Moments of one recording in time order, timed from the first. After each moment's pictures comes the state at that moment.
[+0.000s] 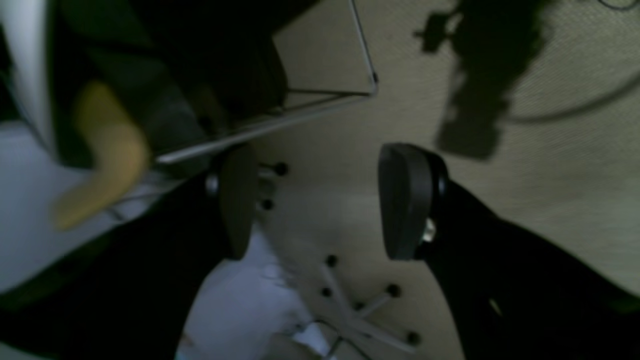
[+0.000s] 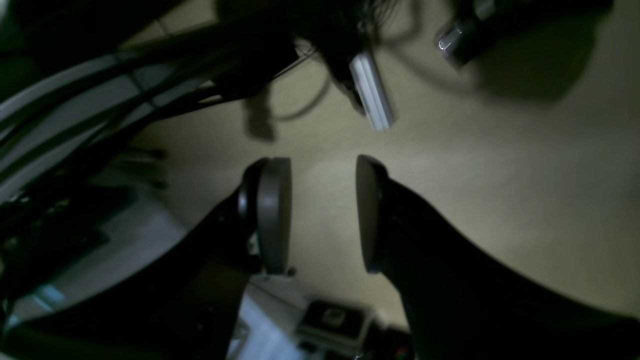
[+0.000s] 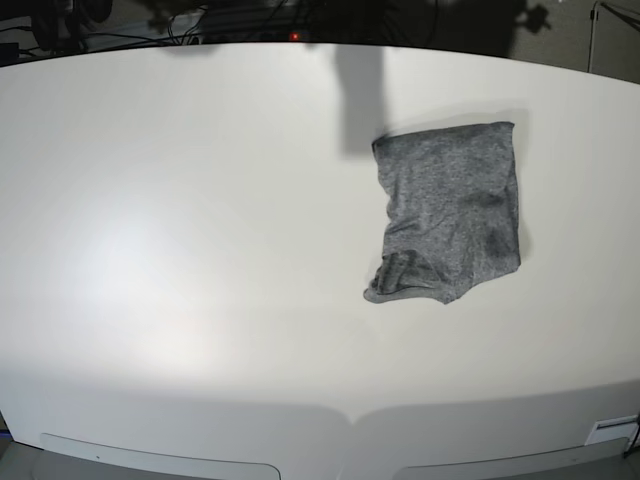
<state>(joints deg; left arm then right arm) 52.3 -26.1 9.0 82.5 14.8 23.1 26.7 -57.9 17.6 38.8 87.0 60.5 34.6 -67.3</state>
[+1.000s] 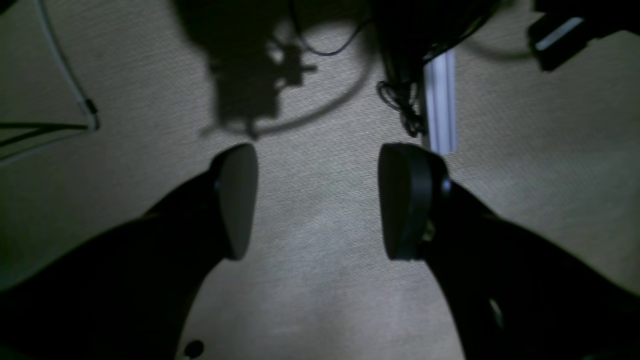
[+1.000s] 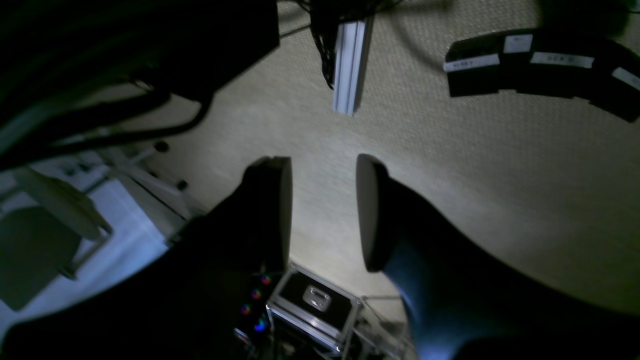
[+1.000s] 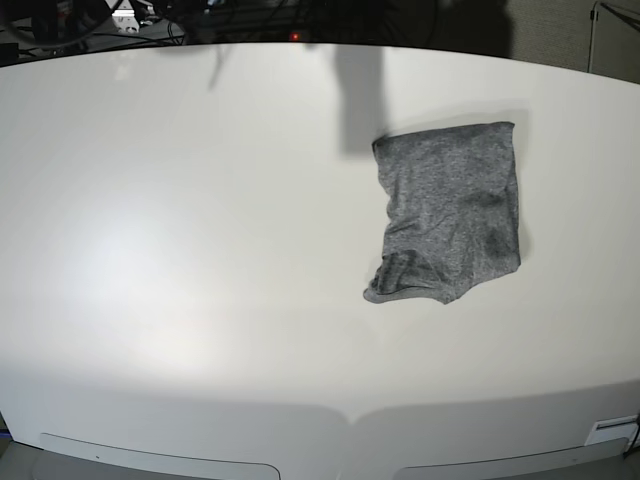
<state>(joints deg) 24.7 -14.0 9.1 26.3 0.8 -11.8 -9.9 -15.2 20.5 -12.3 37.2 29.8 34.4 -38.9</state>
